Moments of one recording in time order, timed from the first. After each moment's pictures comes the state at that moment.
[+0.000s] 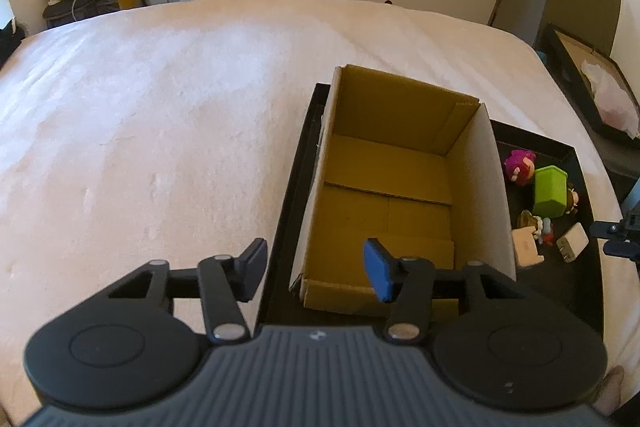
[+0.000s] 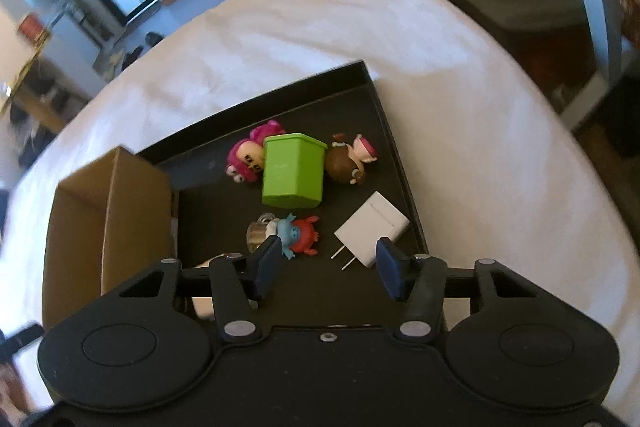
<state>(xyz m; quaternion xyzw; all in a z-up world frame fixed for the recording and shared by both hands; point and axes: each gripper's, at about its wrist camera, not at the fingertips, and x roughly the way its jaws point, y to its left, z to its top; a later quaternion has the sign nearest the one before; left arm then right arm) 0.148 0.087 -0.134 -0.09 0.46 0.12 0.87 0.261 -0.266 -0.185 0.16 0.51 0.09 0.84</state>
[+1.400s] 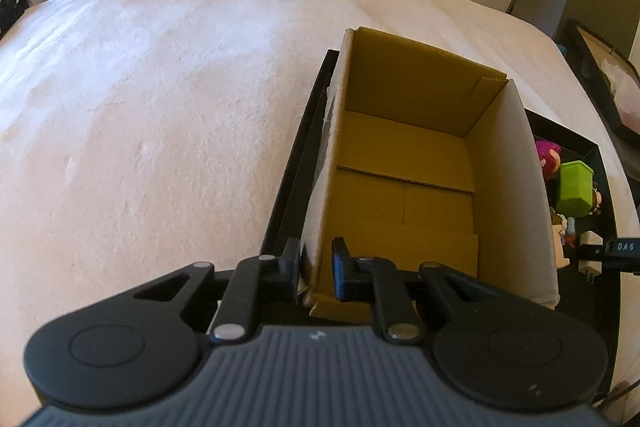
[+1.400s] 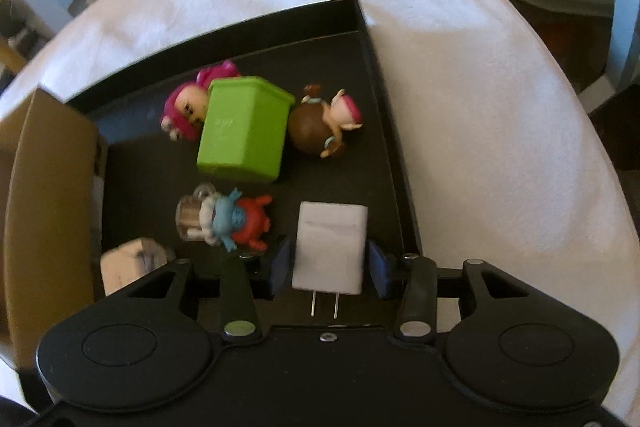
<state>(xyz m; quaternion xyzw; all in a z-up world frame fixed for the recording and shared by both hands) 0.163 0.093 -0.171 -0.12 0.48 0.14 0.86 0.290 -0.238 -0.236 0.06 0.56 0.08 0.82</state>
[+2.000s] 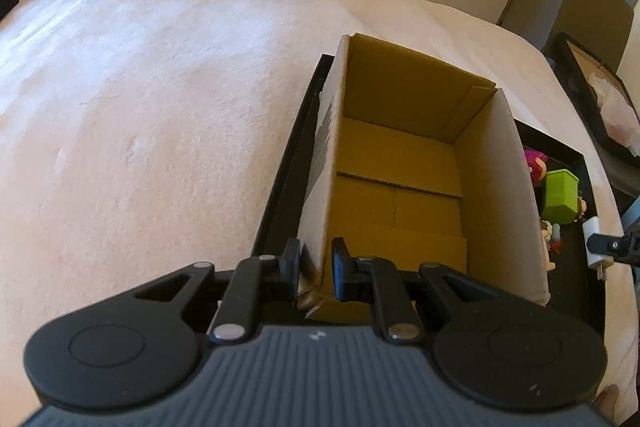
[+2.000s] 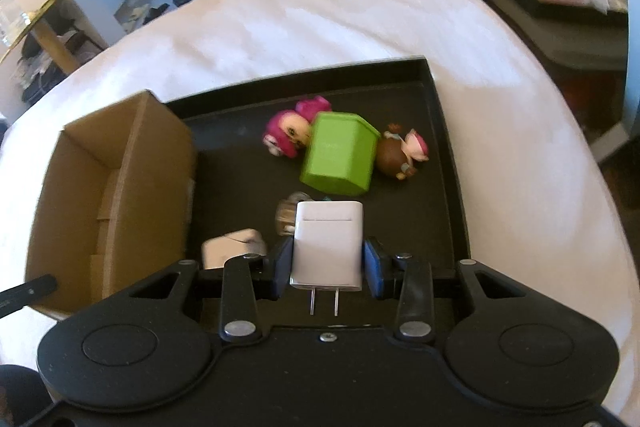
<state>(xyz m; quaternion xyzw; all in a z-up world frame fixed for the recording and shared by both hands) 0.155 0.098 -0.171 -0.15 0.47 0.12 0.86 0.254 -0.216 -0.173 0.06 0.51 0.14 0.85</state>
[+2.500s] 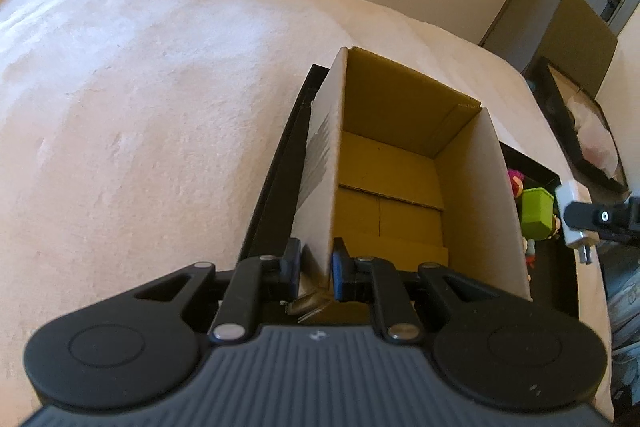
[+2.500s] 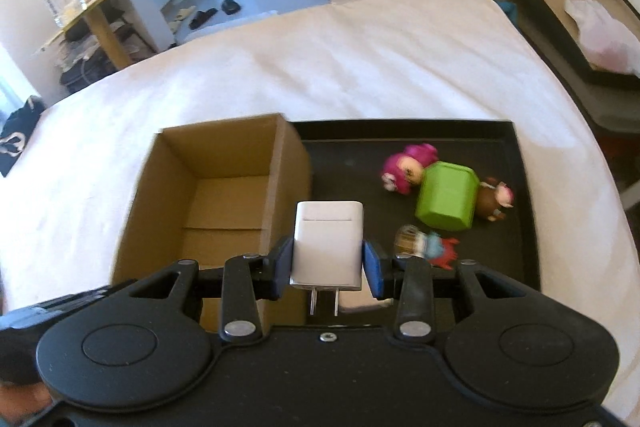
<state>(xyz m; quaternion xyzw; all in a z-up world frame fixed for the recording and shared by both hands) 0.148 0.111 -0.172 -0.19 0.44 0.09 0.87 0.232 -0.137 -0.118 0.03 0.47 0.19 0.86</state>
